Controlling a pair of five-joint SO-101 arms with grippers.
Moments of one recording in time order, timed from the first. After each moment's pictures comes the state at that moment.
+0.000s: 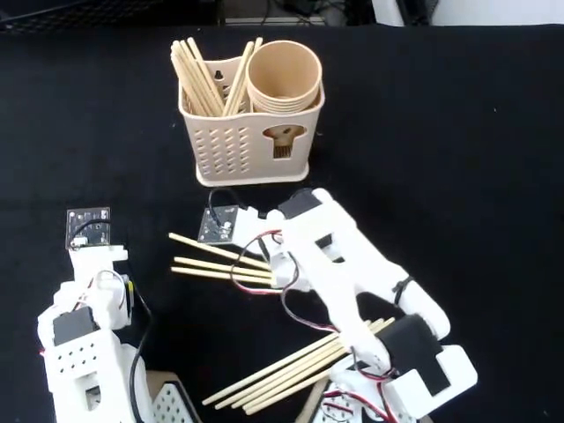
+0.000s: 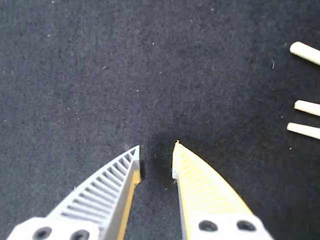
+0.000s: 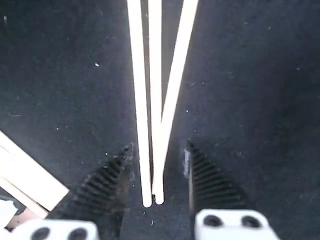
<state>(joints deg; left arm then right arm) -27.1 -74.8 88.9 54.3 -17.5 -27.9 -6.4 40.1 66.9 53.4</state>
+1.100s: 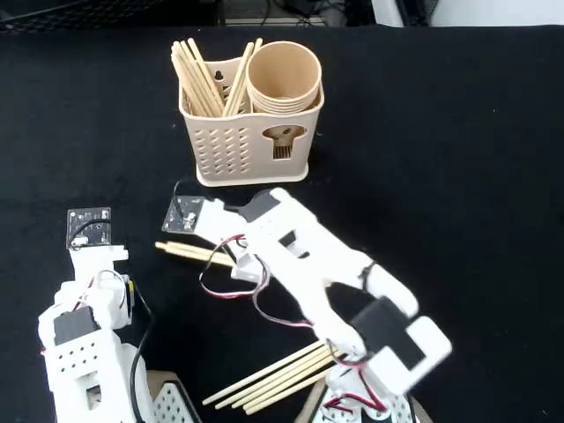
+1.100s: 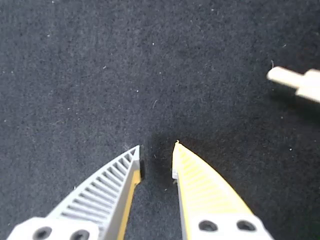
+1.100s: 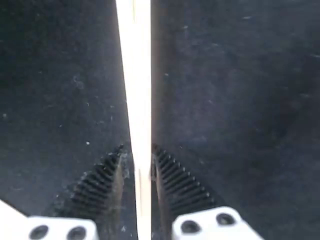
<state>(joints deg) -27.1 -74.8 88.9 54.3 -17.5 -36.8 0.4 31.4 62.1 39.6</state>
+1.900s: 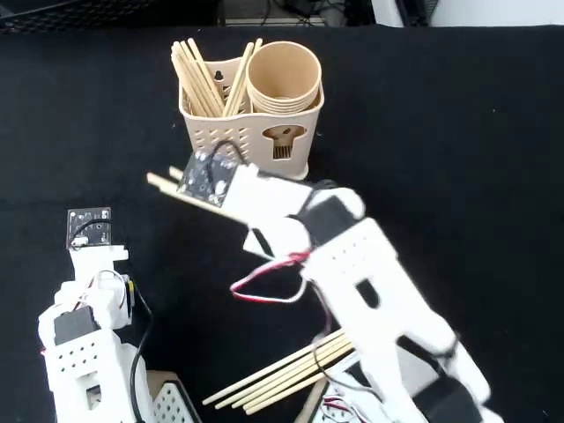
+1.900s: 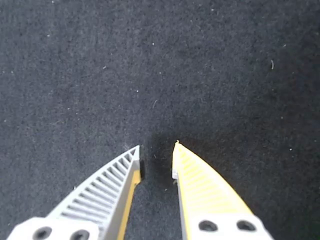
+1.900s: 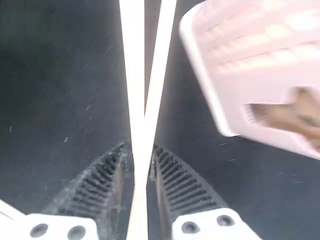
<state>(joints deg) -27.1 -74.8 88.9 54.3 -17.5 -32.3 -30.2 26.4 72.3 36.2</state>
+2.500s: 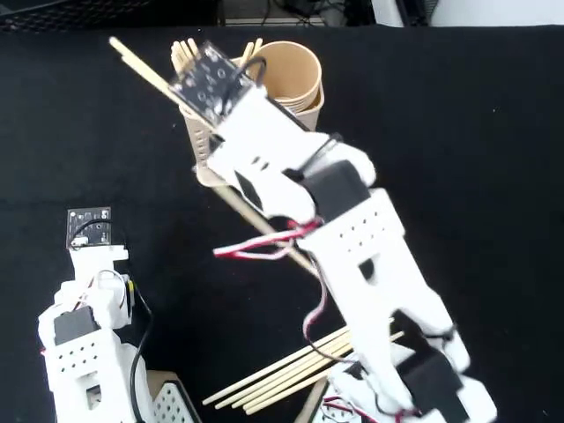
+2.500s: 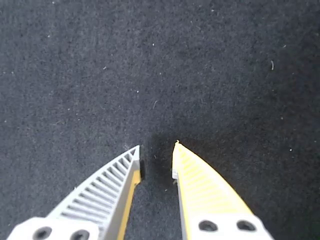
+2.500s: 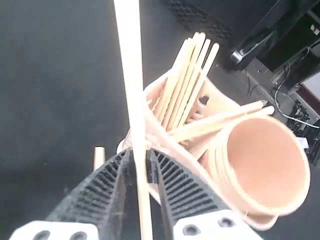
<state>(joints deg) -27.1 -74.8 88.9 54.2 -17.5 -32.4 -16.0 -3.3 65.5 24.4</state>
